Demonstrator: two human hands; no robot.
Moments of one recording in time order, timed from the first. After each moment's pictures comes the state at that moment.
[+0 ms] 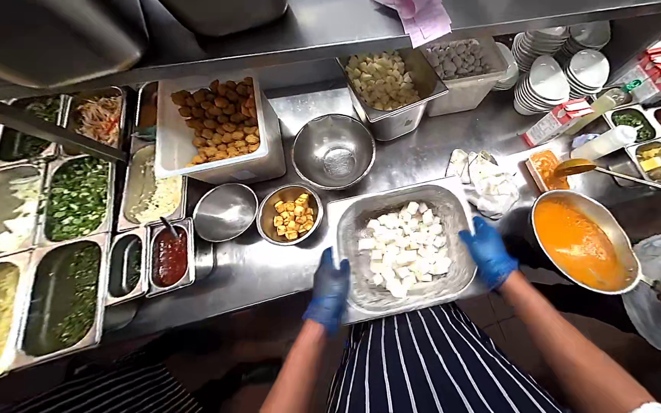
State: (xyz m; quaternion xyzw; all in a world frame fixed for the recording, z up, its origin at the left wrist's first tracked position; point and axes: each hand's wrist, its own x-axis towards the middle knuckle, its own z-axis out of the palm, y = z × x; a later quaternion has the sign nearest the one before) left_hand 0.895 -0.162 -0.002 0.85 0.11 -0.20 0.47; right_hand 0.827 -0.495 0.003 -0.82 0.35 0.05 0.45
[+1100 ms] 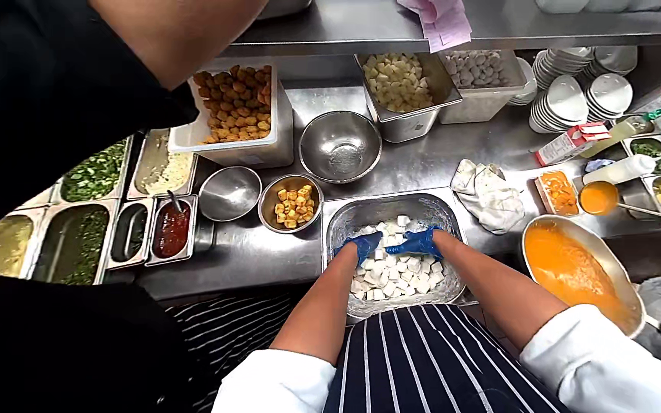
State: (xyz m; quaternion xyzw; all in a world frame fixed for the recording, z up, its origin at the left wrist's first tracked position) left_hand 0.970 -0.248 -0.039 0.83 0.05 -0.52 0.20; right_hand 0.944 -0.438 -0.058 -0.81 0.09 0.53 0.23
